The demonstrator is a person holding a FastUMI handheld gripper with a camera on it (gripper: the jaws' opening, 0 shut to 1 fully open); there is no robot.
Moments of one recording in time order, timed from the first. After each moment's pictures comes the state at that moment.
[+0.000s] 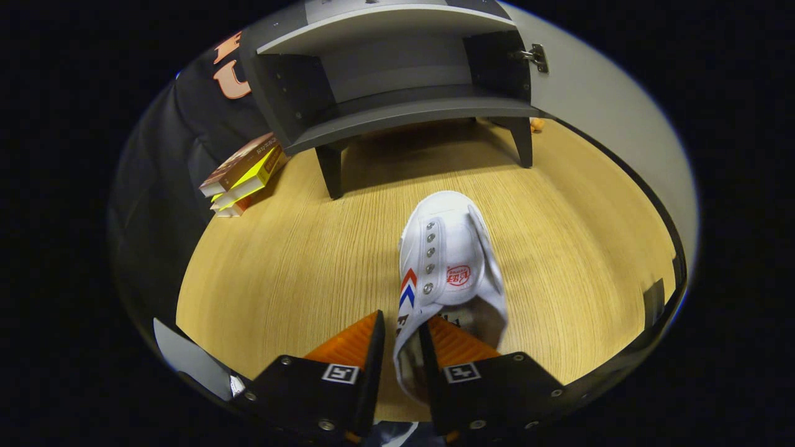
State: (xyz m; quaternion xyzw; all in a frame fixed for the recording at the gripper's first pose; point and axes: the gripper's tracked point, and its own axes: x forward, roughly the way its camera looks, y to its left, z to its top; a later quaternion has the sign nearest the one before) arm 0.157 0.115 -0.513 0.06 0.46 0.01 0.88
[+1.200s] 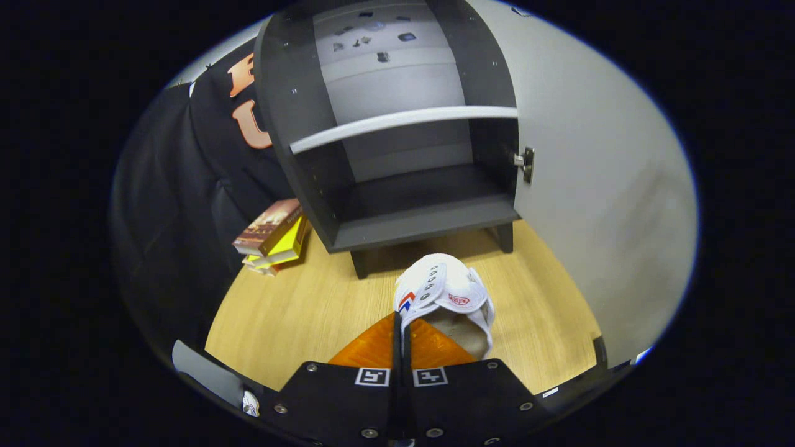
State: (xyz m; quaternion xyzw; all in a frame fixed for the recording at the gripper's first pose) arm 0.189 0.108 -0.320 0.06 0.32 0.03 0.95
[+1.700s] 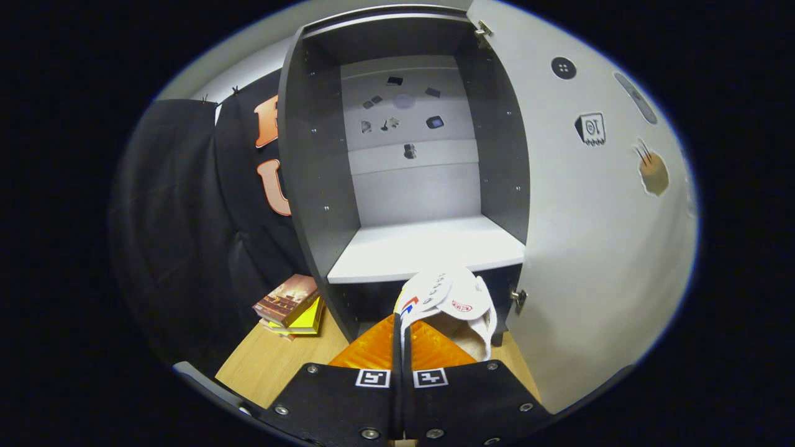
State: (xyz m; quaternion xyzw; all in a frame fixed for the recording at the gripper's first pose) arm 0.260 0.111 -0.158 0.03 0.17 0.05 0.98
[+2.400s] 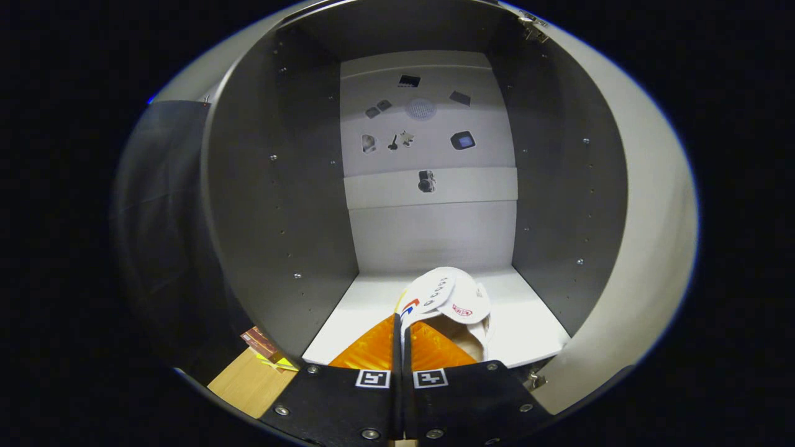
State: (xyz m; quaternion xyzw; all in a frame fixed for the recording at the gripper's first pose) arm 0.426 0.120 -0.124 0.01 0.15 0.08 0.98
